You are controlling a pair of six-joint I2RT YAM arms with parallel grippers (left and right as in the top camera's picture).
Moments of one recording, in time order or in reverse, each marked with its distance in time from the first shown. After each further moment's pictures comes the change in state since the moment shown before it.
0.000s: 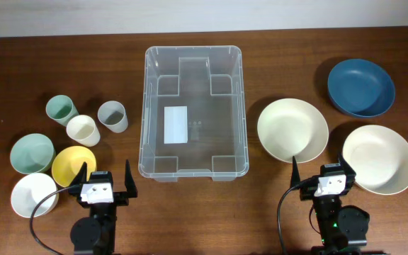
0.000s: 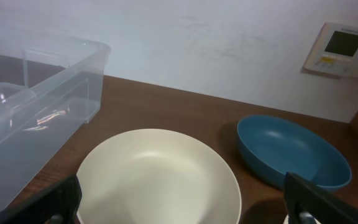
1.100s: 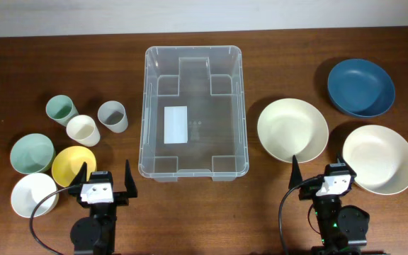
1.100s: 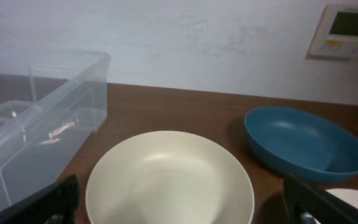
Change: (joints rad) left arm 0.000 0.000 0.000 0.000 0.000 0.000; right arm 0.000 0.000 0.000 0.000 0.000 0.122
